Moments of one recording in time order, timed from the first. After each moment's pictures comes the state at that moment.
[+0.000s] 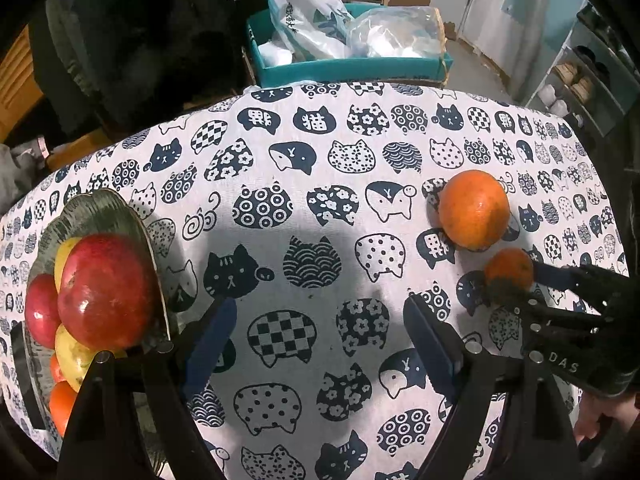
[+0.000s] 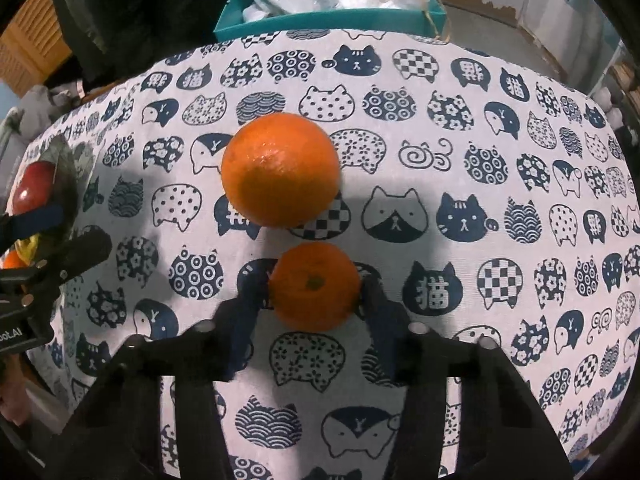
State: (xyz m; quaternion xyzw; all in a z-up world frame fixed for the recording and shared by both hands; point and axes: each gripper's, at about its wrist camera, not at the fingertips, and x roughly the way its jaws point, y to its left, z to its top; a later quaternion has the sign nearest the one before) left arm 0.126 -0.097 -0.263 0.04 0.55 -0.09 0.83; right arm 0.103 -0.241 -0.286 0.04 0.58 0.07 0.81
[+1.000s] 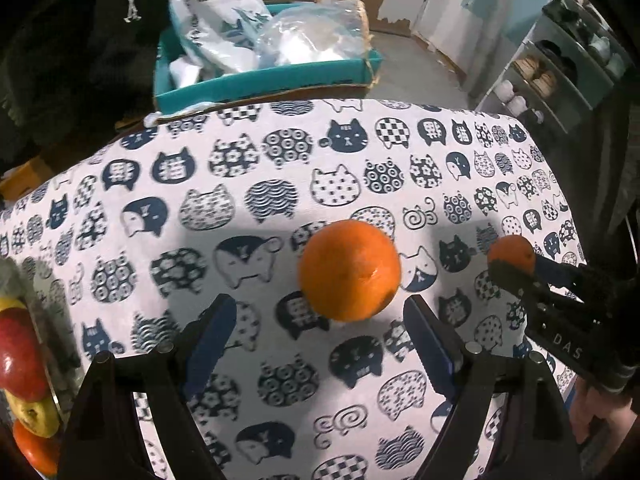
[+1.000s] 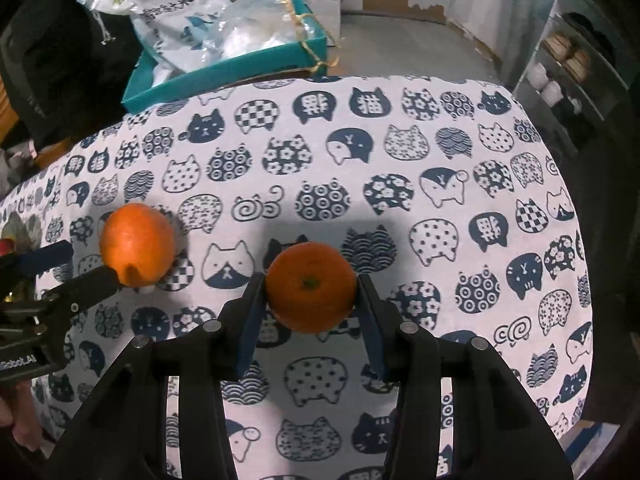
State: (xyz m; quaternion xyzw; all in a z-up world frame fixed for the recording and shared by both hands) left arm 0.159 -0.194 -0.265 0.02 0.56 -0.17 0.81; right arm 0.103 -0.342 -0.266 0.07 0.55 -0.04 0.83
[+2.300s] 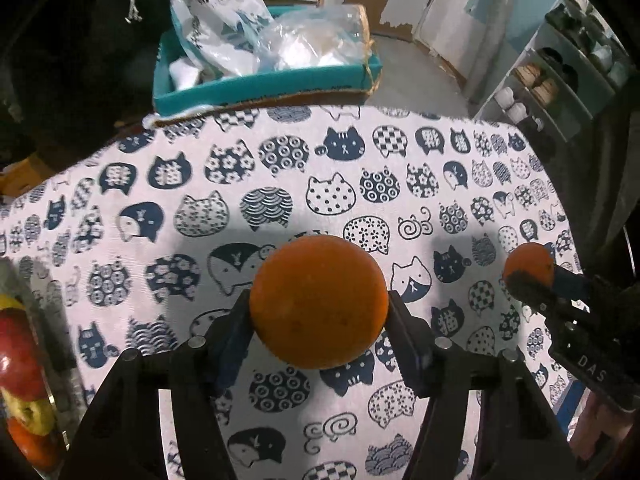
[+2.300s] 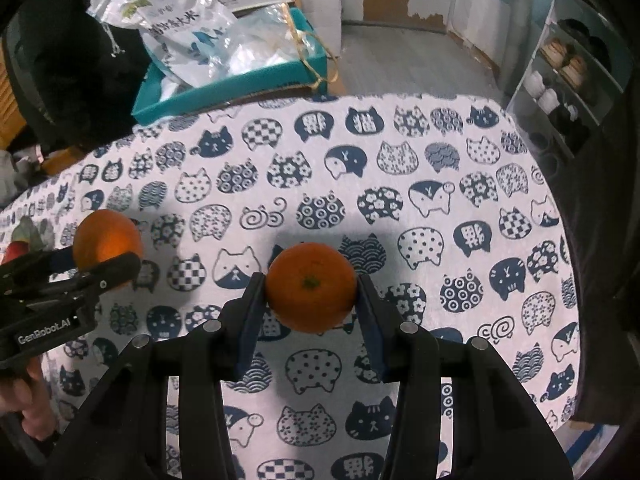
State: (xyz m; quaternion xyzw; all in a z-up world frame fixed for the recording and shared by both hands) left arm 0.160 -0.192 -0.257 0.00 0.55 -0.16 0.82; right arm 0.091 -0.341 -0.241 0.07 0.53 -0.03 0.84
